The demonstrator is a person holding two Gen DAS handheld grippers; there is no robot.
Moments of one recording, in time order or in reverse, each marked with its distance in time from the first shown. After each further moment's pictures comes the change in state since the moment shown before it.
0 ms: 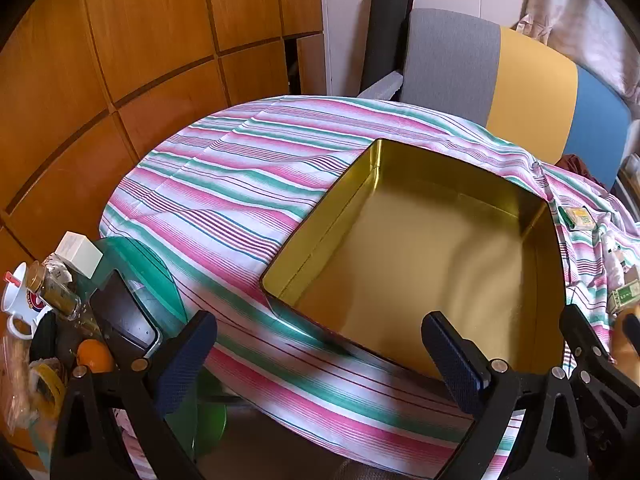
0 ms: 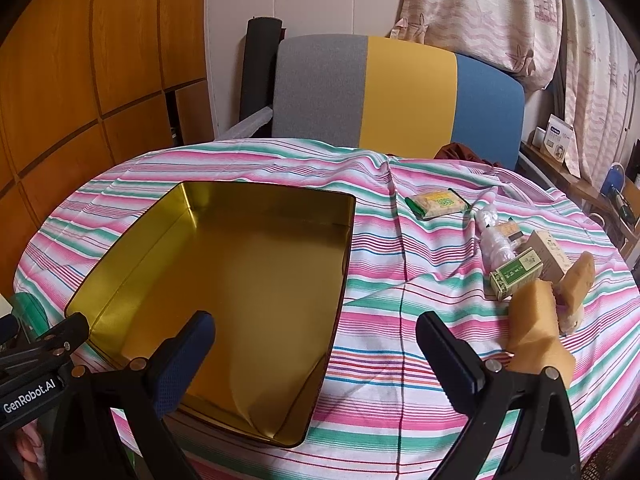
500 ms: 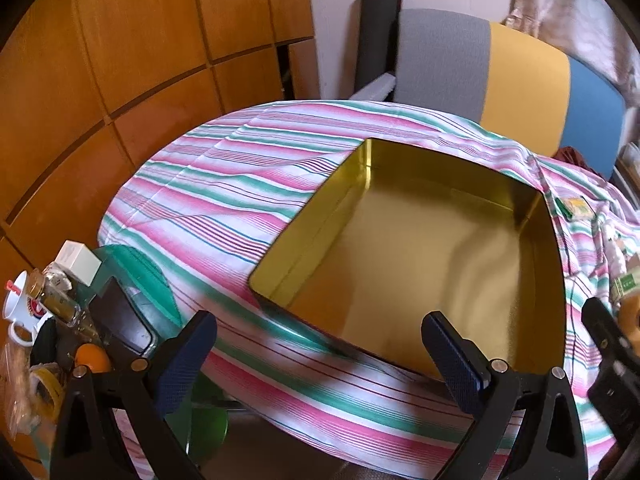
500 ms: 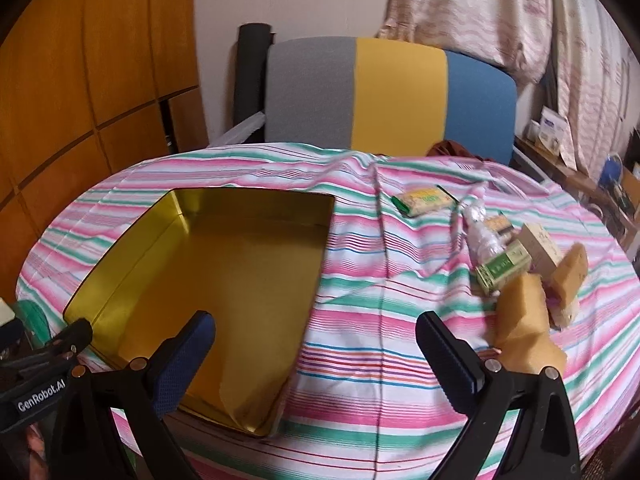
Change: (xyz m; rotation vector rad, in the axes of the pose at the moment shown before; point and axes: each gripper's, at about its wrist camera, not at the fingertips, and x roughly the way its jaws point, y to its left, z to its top) left arm 0.002 -0.017 -0.007 0.049 -0.018 -0.004; right arm -0.006 -0.027 -0.004 0.047 -0.005 0.001
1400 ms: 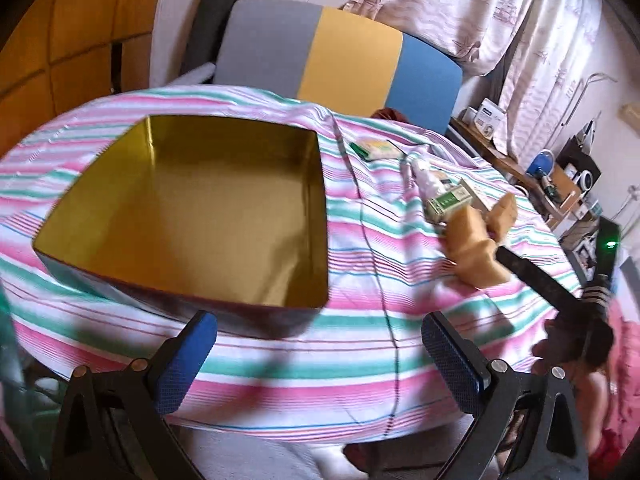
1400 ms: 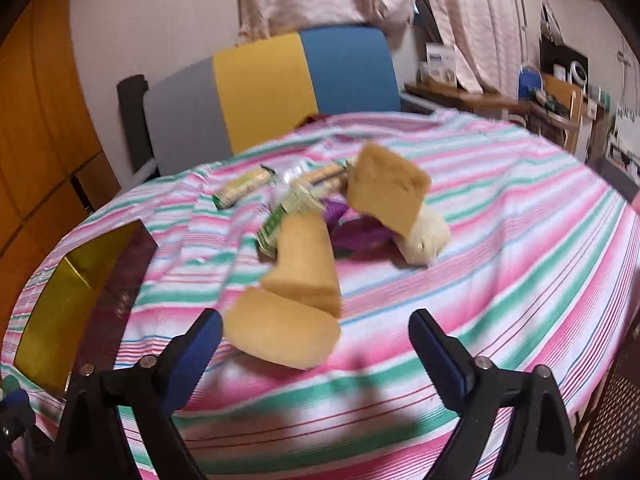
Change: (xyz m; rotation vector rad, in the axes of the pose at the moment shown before) left arm -0.040 -0.096 -0.056 0.157 0.034 -0.610; right arm -0.015 -0.210 -0.060 0.339 -0.034 -0.119
